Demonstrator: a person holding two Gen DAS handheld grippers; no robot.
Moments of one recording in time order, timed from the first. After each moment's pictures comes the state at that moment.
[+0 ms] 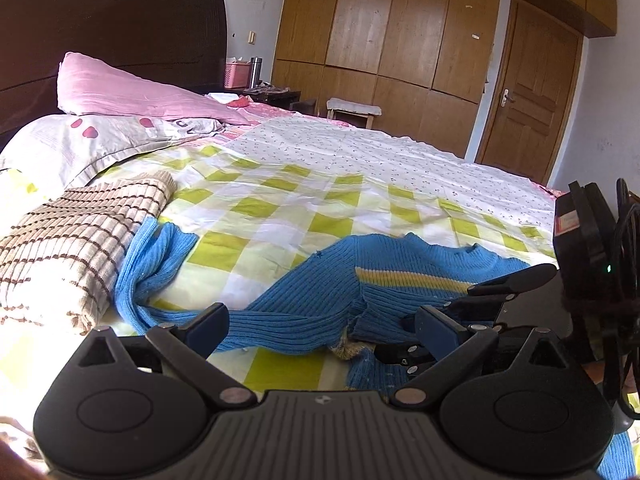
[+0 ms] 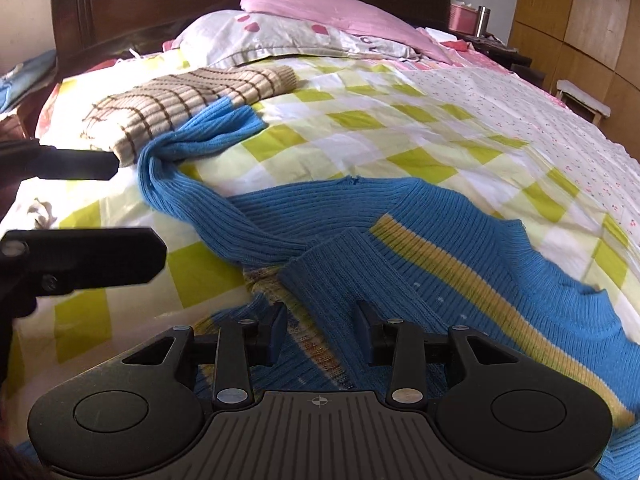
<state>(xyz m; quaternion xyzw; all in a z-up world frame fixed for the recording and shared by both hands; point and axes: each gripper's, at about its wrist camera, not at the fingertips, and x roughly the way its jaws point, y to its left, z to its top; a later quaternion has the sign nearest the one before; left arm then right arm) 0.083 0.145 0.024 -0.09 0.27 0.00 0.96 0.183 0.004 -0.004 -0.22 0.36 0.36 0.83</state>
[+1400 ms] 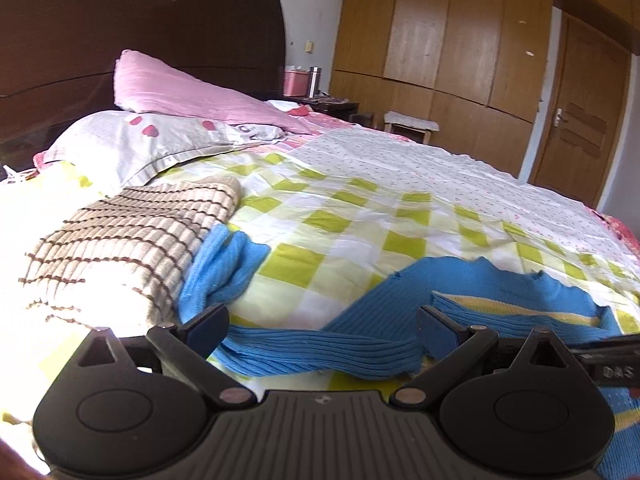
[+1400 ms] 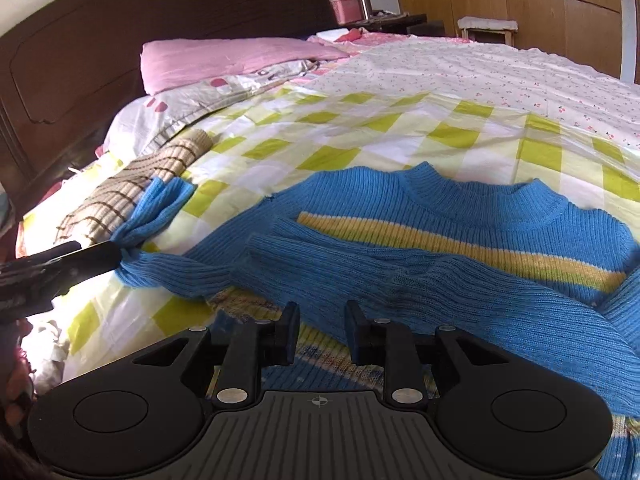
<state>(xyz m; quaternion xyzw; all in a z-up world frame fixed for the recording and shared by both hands) 0.094 0.184 0.019 -0.10 0.25 0.10 0.96 0.178 -0.071 0.014 -0.01 0.39 0.28 0.88</state>
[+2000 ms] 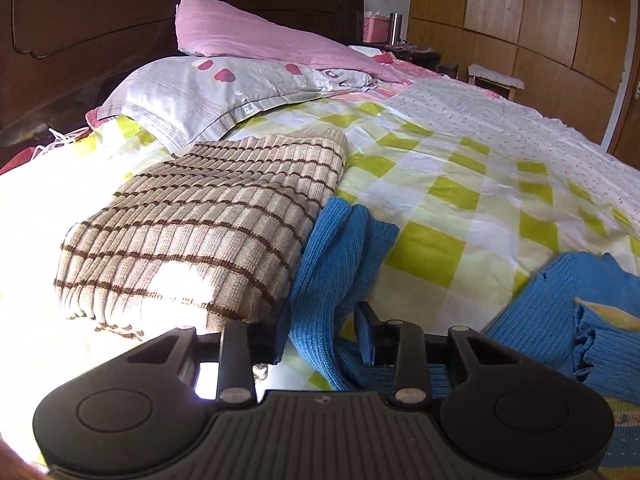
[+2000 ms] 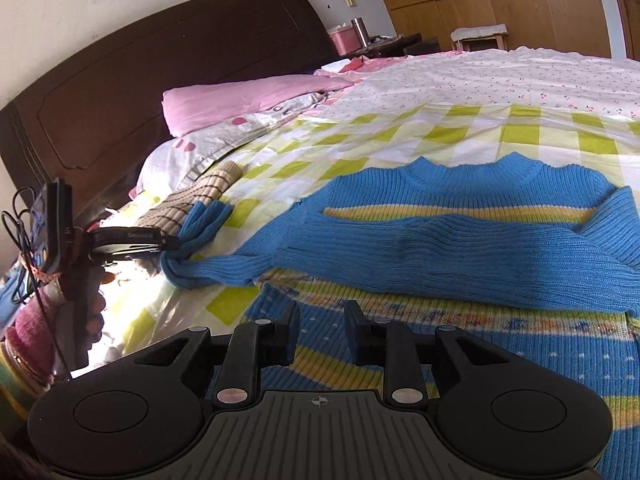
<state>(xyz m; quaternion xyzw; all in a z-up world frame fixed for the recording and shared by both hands) 0.153 0.252 -0.010 -0.10 0.35 0.20 0.91 0.127 -0.110 0.018 0.07 0.36 0.30 0.88</state>
